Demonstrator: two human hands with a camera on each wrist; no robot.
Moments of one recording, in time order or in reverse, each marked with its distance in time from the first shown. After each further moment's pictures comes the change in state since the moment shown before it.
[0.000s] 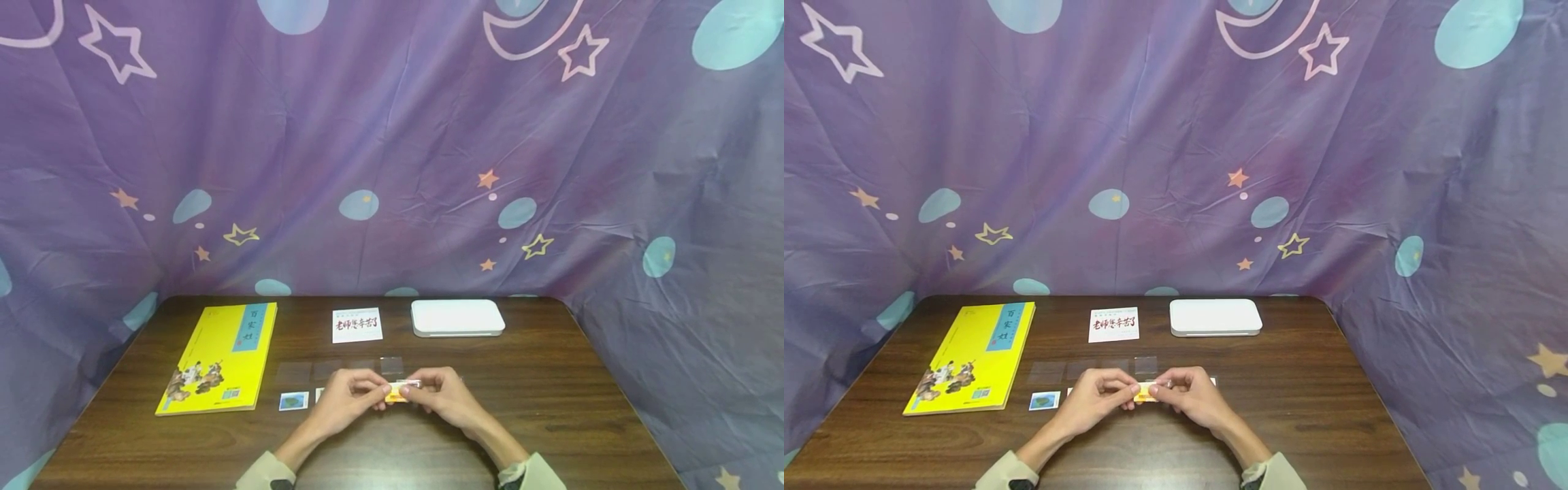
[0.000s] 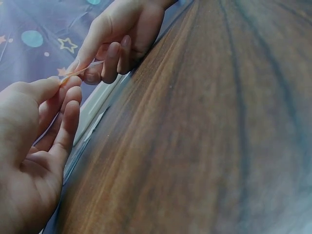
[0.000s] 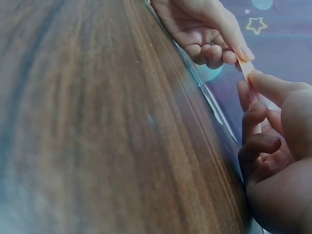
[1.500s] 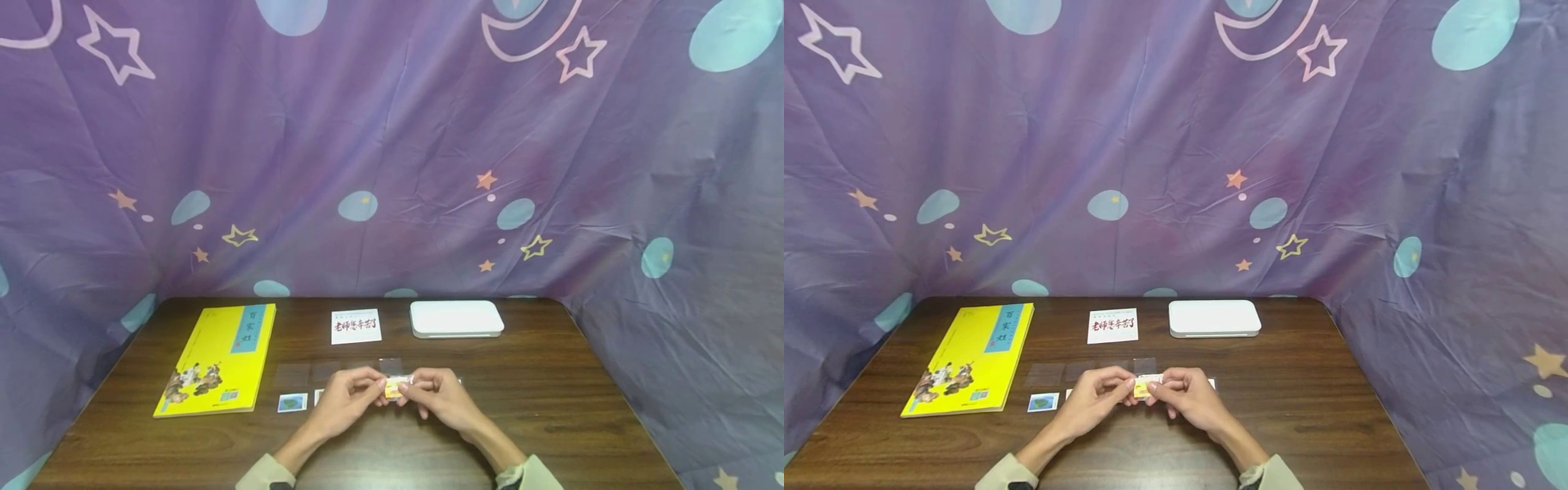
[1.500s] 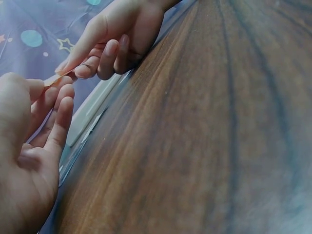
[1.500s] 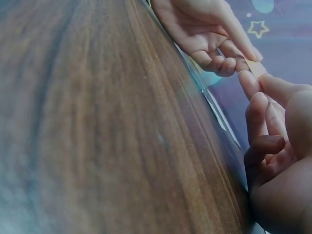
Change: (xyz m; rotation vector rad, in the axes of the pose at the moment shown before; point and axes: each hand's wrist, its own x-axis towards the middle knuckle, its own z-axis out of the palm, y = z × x) left_hand 0.000 -0.004 0.003 -0.115 0.009 0.056; right_hand 0.001 0.003 0.003 0.018 -0.001 -0.045
